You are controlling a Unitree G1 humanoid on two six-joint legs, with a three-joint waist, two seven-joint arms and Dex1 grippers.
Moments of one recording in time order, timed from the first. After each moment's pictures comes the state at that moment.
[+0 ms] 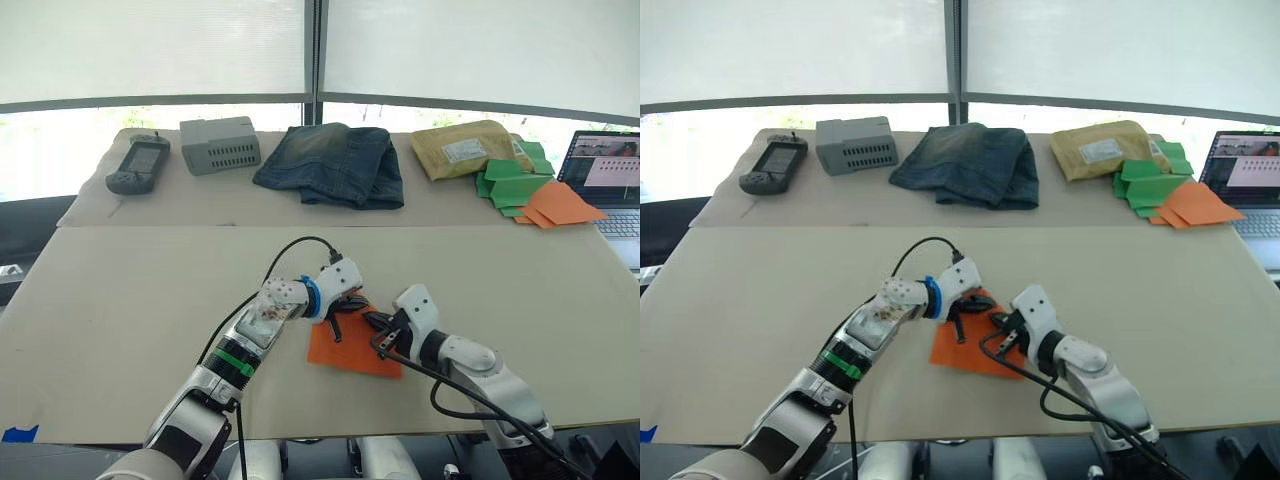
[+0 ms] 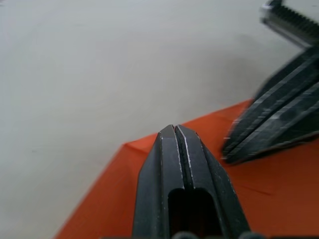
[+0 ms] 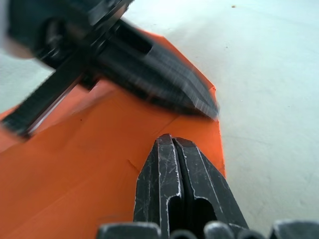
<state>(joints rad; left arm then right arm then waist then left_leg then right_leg) -0.63 0.19 -0.36 0.36 0.02 0.34 -0.77 -0.04 -0.41 0.17 -0.29 0.21 0.53 0.52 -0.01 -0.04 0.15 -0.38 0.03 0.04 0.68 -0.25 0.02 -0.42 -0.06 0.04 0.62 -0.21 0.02</state>
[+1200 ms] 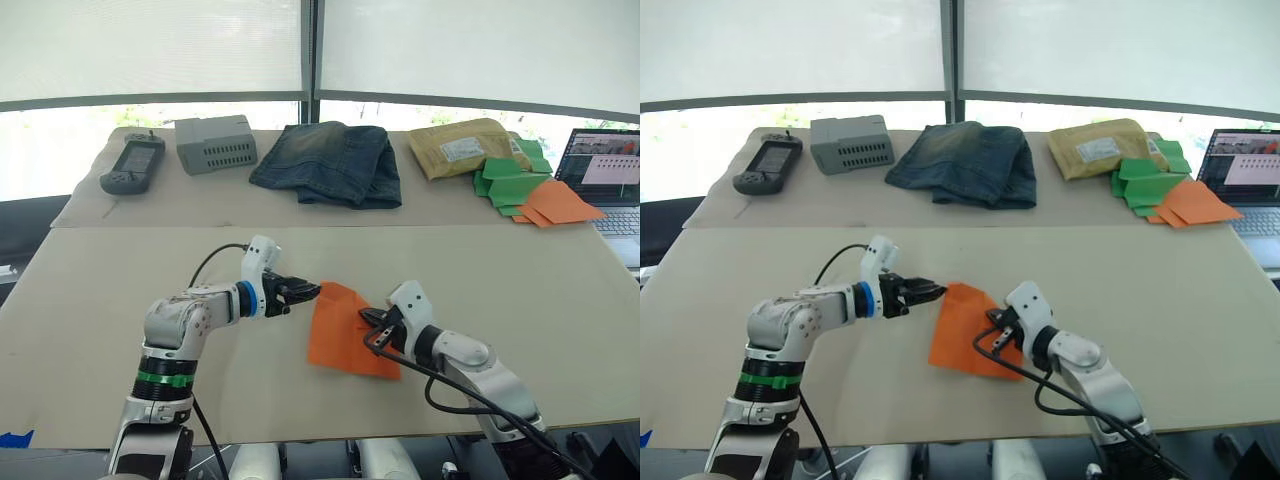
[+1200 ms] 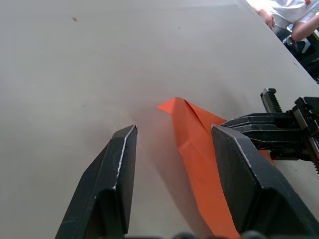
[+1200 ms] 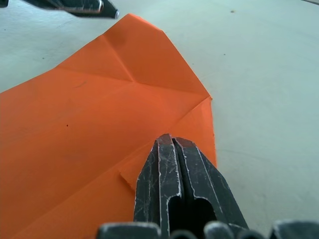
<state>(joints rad) -0.45 0.32 0.00 -0.09 -0.50 1.09 -0.68 -0.08 -0.40 0.21 -0.28 0.18 0.53 0.53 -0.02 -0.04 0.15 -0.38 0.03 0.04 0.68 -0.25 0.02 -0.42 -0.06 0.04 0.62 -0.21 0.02</state>
